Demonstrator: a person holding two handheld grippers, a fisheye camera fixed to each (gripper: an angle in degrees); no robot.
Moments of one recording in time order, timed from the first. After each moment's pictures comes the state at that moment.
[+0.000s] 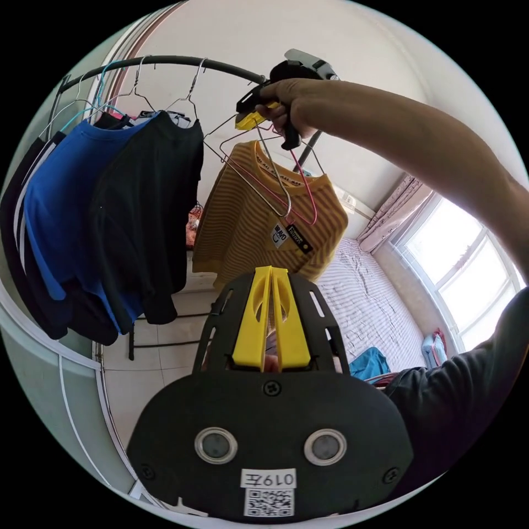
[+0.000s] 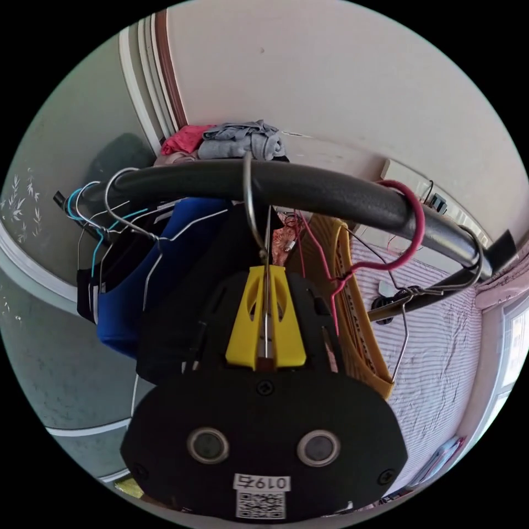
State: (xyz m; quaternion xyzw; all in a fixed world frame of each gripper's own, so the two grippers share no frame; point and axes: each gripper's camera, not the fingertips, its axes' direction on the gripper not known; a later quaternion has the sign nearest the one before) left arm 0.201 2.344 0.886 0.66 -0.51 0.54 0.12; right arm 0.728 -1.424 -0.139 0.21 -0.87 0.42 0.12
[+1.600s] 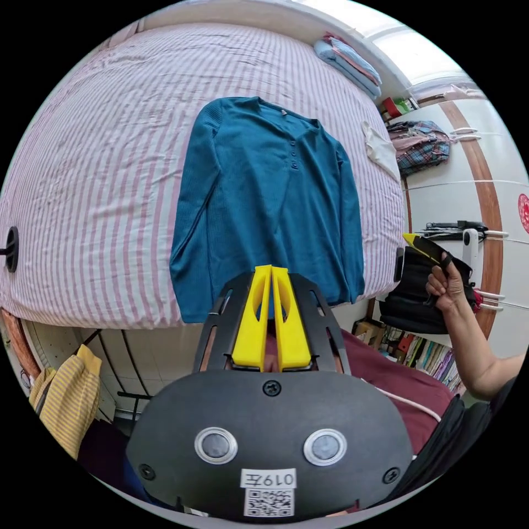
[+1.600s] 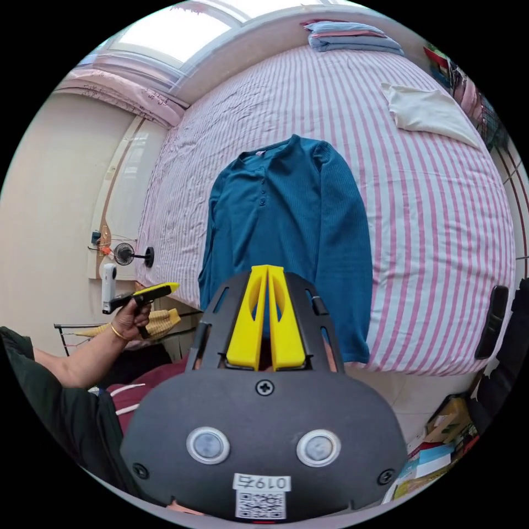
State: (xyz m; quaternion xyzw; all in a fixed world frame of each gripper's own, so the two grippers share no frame) left arm 0.161 1.249 1.128 0.08 -0.91 0.28 0.29; right arm -0.241 -0.923 -0.599 -0.48 -0.71 0.46 -0.22
